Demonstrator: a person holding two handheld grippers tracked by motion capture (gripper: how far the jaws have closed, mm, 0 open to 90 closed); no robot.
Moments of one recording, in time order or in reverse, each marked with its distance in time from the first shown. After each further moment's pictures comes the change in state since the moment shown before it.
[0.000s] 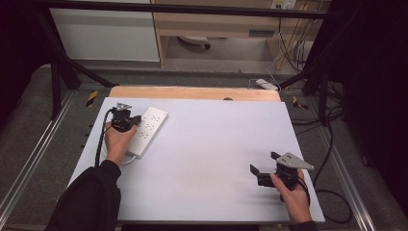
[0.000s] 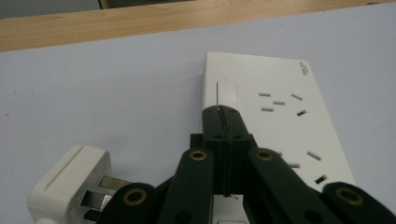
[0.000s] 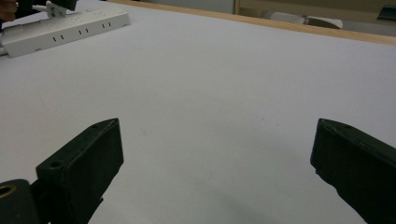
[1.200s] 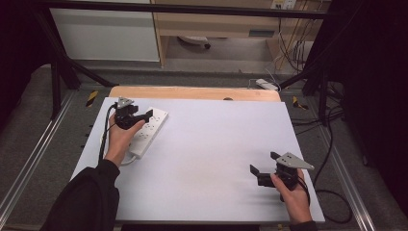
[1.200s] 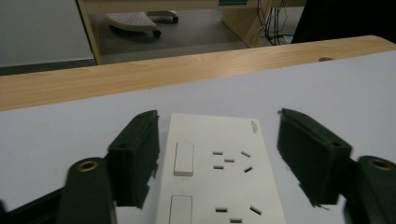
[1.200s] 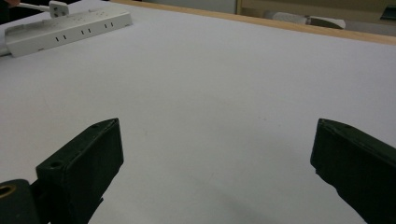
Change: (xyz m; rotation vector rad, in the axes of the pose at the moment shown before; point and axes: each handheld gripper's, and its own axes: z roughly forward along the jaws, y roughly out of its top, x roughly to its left) left arm -0.022 0.022 -0.010 -0.155 -0.047 0.005; right arm 0.000 0.000 0.000 0.002 0.009 0.002
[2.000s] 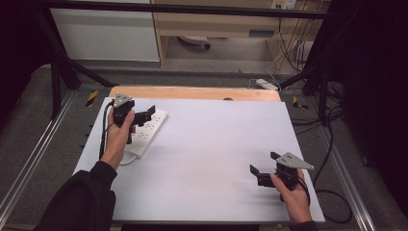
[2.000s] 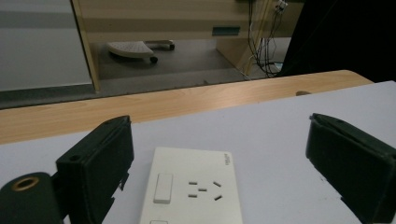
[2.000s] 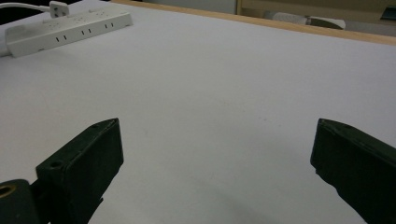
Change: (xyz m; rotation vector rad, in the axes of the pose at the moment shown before) left arm -0.018 0.019 -0.028 -0.103 -0.035 -0.017; right arm 0.000 0.000 0.000 -0.002 -0.001 -0.003
